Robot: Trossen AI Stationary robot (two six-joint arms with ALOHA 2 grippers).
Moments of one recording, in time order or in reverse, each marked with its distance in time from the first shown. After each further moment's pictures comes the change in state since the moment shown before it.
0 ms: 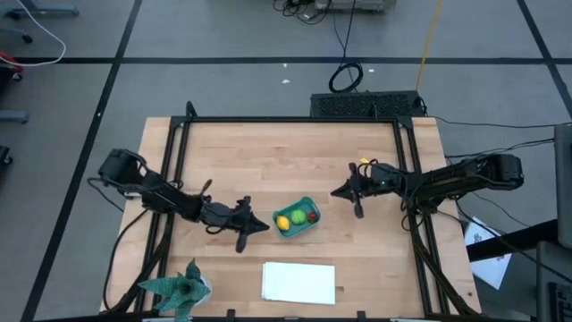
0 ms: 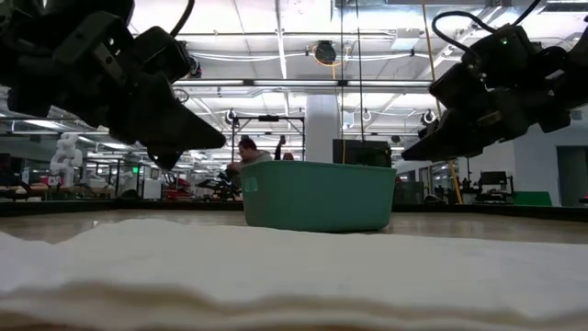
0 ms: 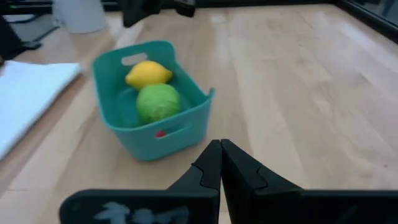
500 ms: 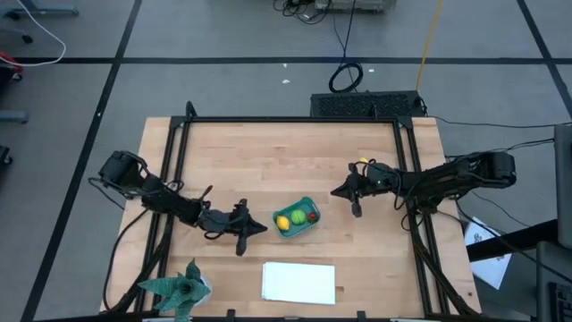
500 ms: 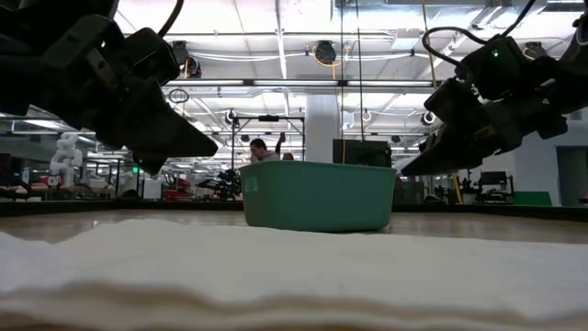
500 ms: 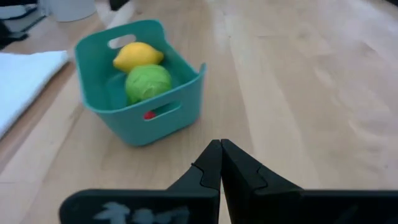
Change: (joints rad) left arm -0.076 0.012 0.000 -0.024 -0.146 -0.060; right arm -0.028 0.090 0.000 0.027 -0.015 0.030
